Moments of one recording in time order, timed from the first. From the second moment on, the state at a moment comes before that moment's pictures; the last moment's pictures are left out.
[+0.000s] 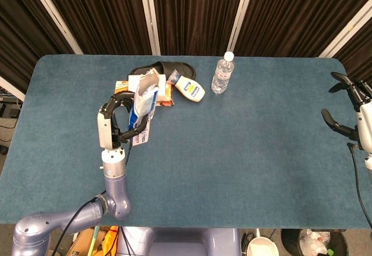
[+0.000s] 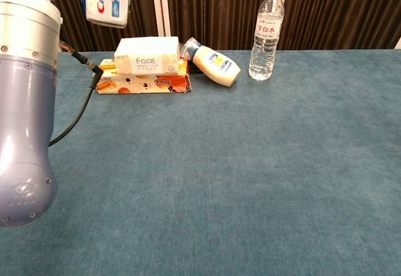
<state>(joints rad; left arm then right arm) -0.83 -2.01 -0.44 -1.08 1.49 1.80 -0.60 0.38 -0.91 0.28 -1.56 -1.52 1.56 0.28</state>
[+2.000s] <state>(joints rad) -0.47 -1.37 -0.09 -1.64 1.41 1.49 0.16 0.19 -0.92 0.10 -1.81 -1.52 1.57 0.01</state>
